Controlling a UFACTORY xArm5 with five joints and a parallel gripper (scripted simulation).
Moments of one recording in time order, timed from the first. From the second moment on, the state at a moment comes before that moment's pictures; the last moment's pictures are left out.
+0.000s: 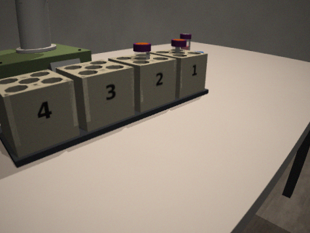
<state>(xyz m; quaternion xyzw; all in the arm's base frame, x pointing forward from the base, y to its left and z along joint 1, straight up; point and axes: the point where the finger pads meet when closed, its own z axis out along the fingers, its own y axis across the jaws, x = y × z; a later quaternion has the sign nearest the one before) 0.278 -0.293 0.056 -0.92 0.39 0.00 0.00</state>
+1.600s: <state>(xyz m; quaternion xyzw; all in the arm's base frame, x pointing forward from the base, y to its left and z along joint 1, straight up) 0.277 -0.293 0.129 -0.92 0.39 0.00 0.00</state>
